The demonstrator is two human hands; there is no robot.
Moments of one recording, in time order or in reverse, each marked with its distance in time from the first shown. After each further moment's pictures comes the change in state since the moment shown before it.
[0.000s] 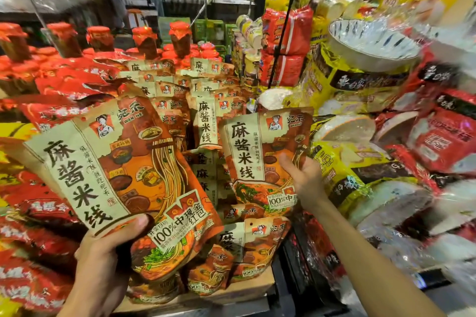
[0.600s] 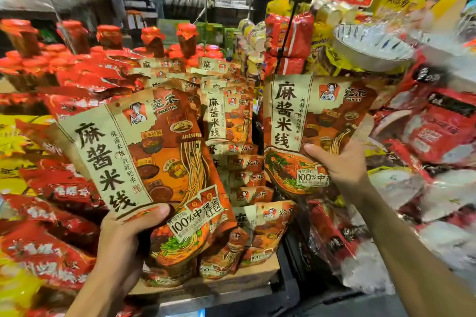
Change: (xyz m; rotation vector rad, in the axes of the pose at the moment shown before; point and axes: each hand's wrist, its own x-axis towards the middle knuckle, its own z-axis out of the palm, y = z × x) left_hand -0.018 0.012 -0.015 0.014 -0.073 0.021; right_hand -0.033 -0.063 -0.021 -0.169 0.001 -0.208
